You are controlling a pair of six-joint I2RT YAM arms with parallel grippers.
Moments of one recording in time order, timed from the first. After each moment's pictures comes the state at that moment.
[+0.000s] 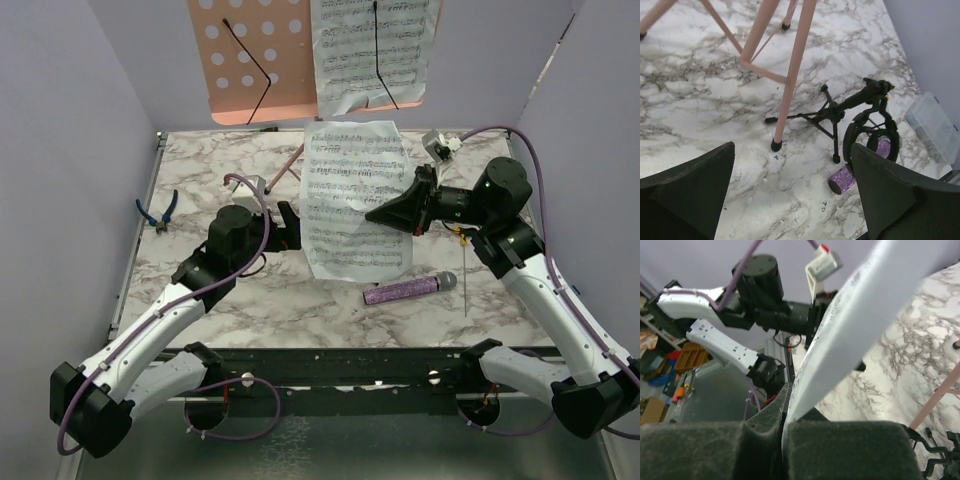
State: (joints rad) left arm -0.58 0.95 0.74 -0.12 -0.04 -0.55; right arm 0.43 1.06 1.11 0.02 -0.95 0.43
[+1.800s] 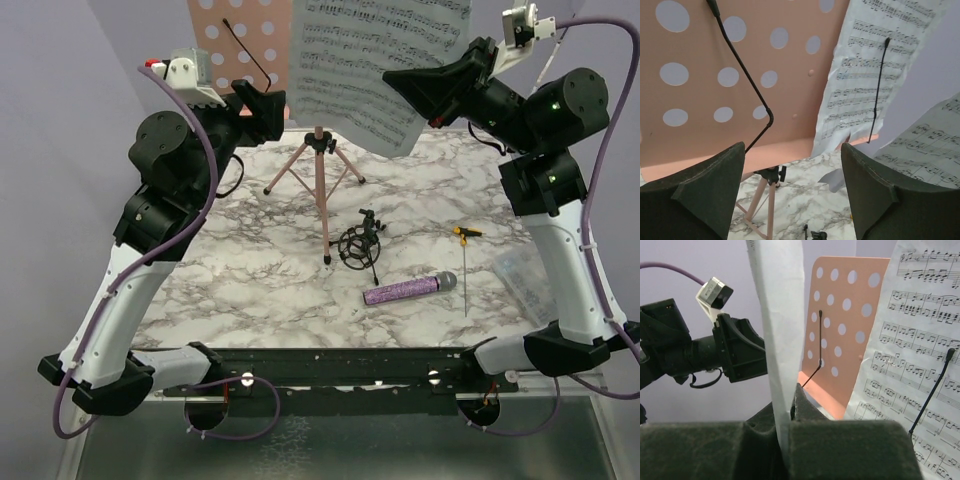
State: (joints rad) left arm -0.58 1.18 1.73 -0.34 -0.22 -0.32; right arm 0.43 1.38 1.93 -0.03 -0.69 0.34
